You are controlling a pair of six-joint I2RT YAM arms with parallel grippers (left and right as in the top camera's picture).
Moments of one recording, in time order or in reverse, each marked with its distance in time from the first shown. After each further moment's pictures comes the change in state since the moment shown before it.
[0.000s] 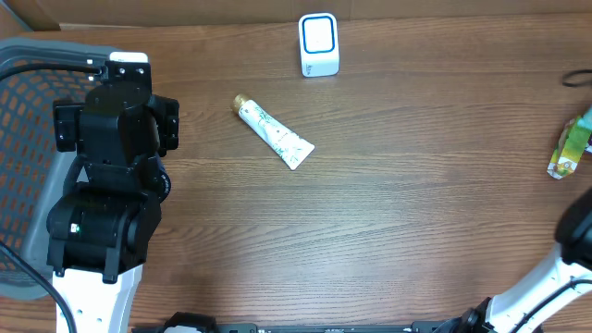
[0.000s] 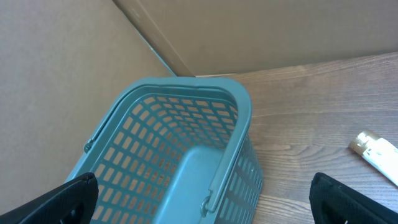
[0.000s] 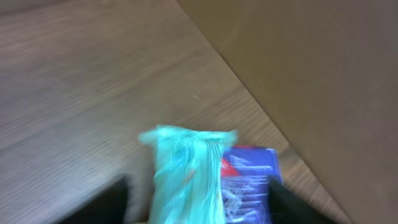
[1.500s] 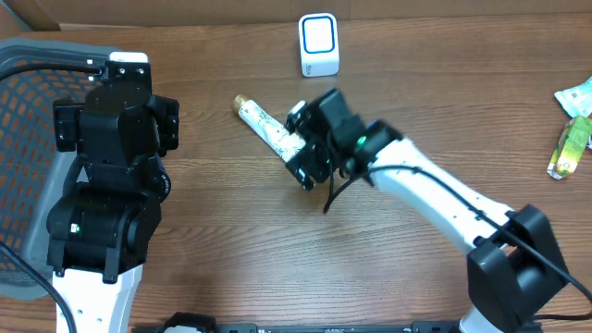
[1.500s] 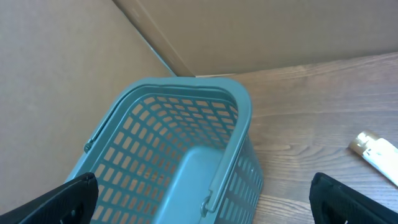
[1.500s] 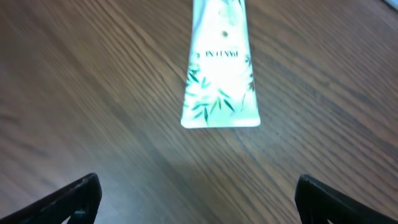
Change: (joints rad) left arm 0.000 0.000 0.000 -0.001 0.000 0.000; right arm 1.241 -0.254 -0.409 -0.119 -0.333 -0.014
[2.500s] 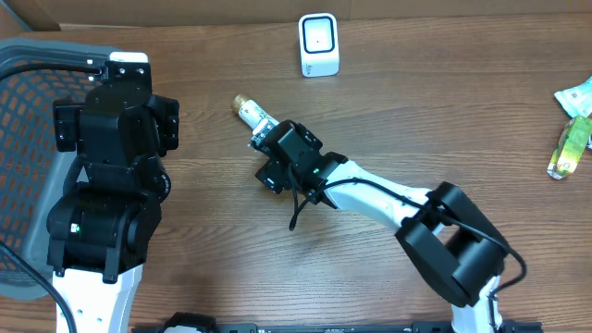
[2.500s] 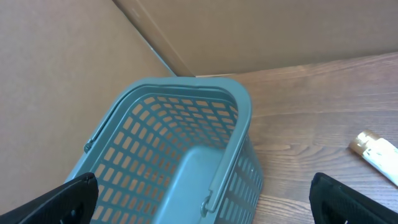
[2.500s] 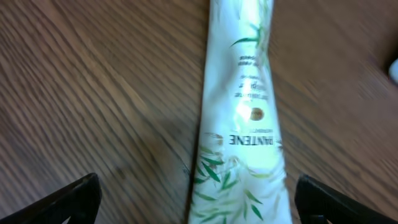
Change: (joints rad) left arm 0.000 0.000 0.000 0.000 0.000 0.000; right arm 0.132 0.232 -0.039 0.435 0.227 -0.023
